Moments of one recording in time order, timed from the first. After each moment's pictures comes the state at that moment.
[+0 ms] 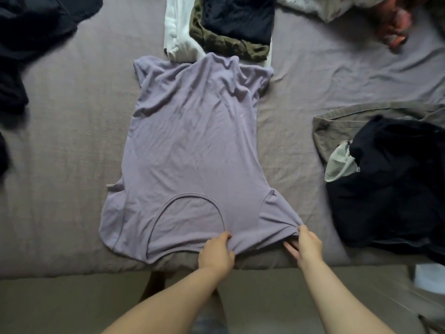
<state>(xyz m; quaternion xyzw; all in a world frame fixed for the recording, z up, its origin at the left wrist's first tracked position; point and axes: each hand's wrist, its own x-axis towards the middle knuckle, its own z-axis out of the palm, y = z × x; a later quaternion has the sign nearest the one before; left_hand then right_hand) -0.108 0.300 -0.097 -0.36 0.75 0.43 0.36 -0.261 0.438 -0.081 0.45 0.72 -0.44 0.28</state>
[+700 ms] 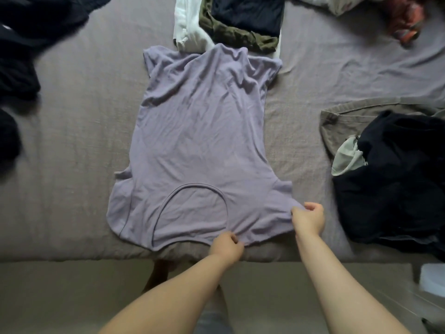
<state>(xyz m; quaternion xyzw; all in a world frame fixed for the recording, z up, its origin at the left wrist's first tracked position) -0.114 0.308 -0.095 -0.45 0.63 0.50 0.38 -0.272 0.405 -0.080 0.26 0.91 -0.26 0.20</state>
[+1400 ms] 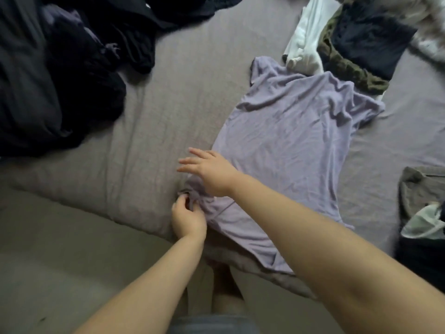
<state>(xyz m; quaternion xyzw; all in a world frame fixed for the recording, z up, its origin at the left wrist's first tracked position) -0.010 0.149 -0.101 -0.79 0.43 0.42 -0.11 -0.136 0.083 -0.070 -0.78 0.53 0.06 0.32</state>
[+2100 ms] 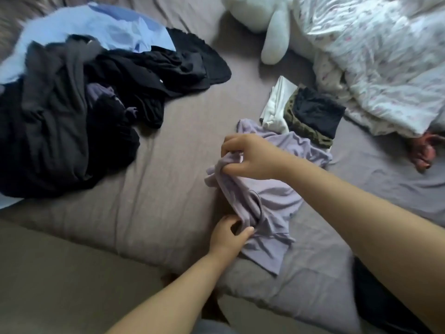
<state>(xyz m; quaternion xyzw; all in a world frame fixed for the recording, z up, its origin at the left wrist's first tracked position) -0.052 0.135 -0.002 -0.48 0.58 0.65 -0.04 -0.200 0.035 0.145 -0.67 0.64 -0.13 0.35</state>
